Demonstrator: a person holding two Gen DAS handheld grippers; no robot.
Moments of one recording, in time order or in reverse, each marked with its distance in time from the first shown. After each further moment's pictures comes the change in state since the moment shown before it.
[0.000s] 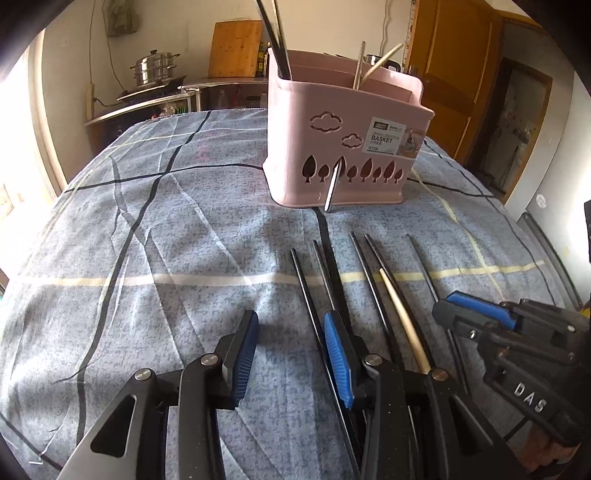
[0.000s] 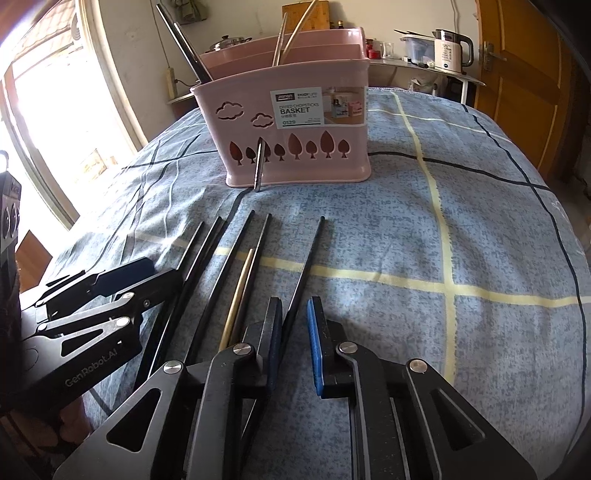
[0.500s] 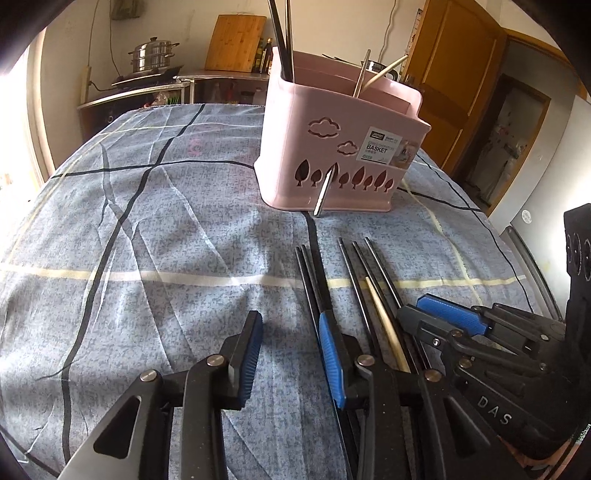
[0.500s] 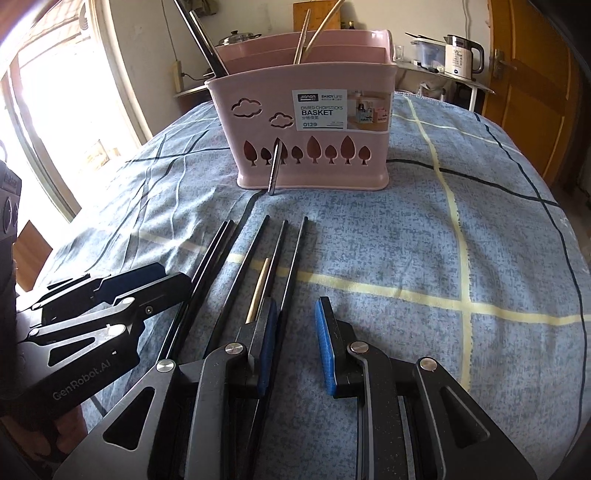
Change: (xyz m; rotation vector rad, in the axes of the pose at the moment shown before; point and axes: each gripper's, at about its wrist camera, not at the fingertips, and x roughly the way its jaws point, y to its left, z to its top) left arm 0.001 0.008 0.003 -0.063 0.007 -0.095; right arm 0.006 0.011 0.007 -0.035 0.008 0.001
